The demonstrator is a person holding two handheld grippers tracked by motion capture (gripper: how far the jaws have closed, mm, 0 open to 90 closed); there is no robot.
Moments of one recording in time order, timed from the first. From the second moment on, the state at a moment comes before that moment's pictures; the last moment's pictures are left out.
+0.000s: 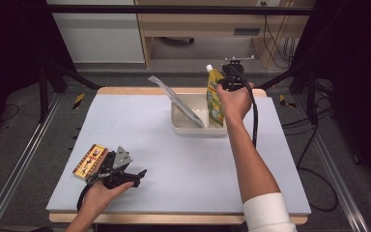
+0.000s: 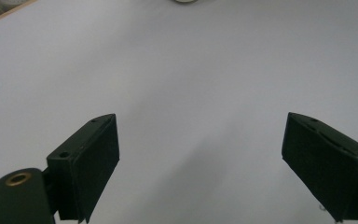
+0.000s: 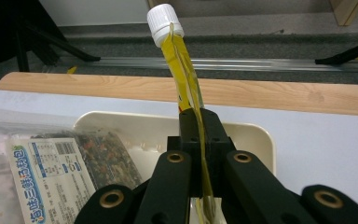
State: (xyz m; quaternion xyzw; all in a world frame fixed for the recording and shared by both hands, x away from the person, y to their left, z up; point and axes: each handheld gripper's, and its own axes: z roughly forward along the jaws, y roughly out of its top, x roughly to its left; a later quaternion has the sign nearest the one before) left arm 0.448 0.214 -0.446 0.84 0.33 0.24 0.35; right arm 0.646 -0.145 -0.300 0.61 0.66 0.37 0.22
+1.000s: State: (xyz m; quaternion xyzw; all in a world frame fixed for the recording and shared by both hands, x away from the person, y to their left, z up) left arm 0.449 0.220 -0.442 0.84 0.33 0.25 0.35; right arm 0.609 -0.147 -0.320 0.57 0.68 0.39 0.25
